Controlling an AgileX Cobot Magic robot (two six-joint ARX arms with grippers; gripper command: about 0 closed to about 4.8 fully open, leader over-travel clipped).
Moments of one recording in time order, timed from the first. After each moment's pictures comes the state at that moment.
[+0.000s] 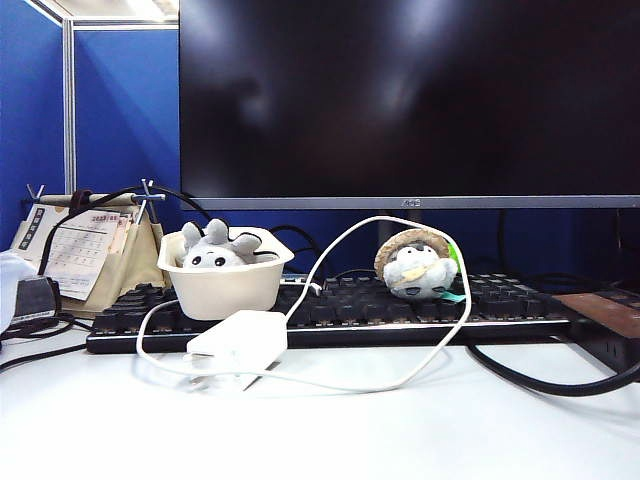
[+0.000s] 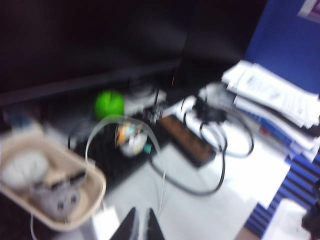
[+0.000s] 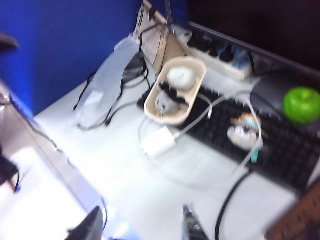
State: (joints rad) left arm -0.12 0.49 0.89 -0.62 0.77 -0.01; right arm 0.65 0.70 1.44 -1.19 -0.18 0.08
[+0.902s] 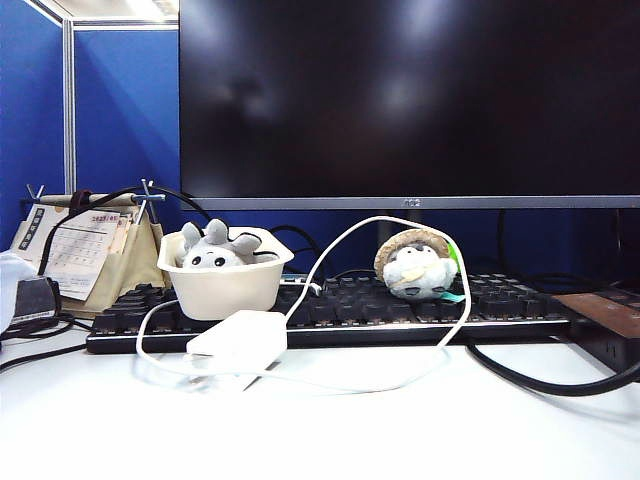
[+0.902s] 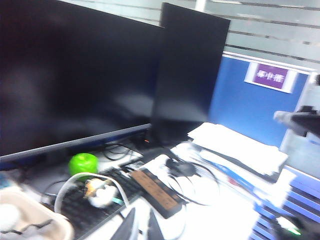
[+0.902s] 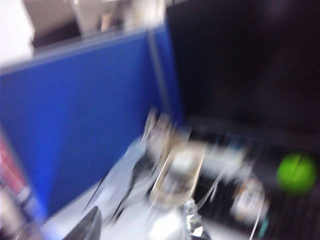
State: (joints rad) left arm -0.12 0.14 0.89 -0.58 0.76 -0.24; right arm 0.54 0.06 0.93 -0.74 -0.18 0.22
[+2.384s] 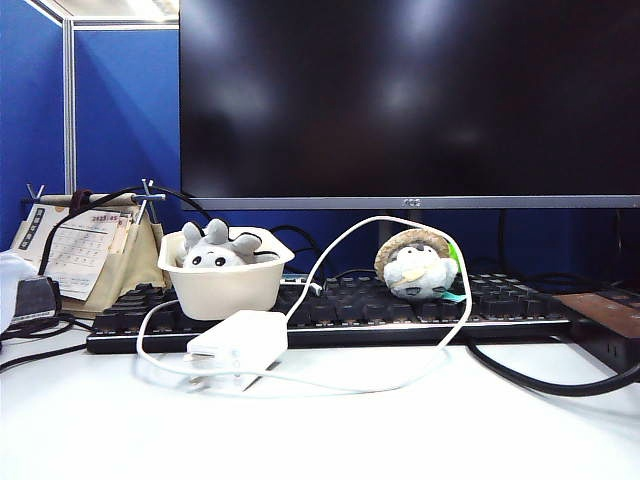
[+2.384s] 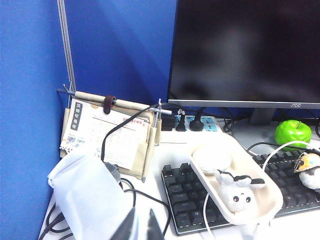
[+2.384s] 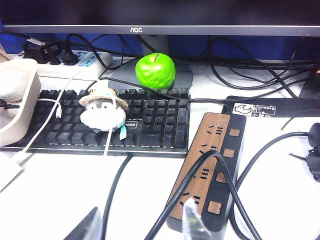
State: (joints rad) left arm -0.12 0.14 0.66 -0.61 0.04 -0.04; right arm 0.49 0.04 0.44 -0.64 0.24 0.17
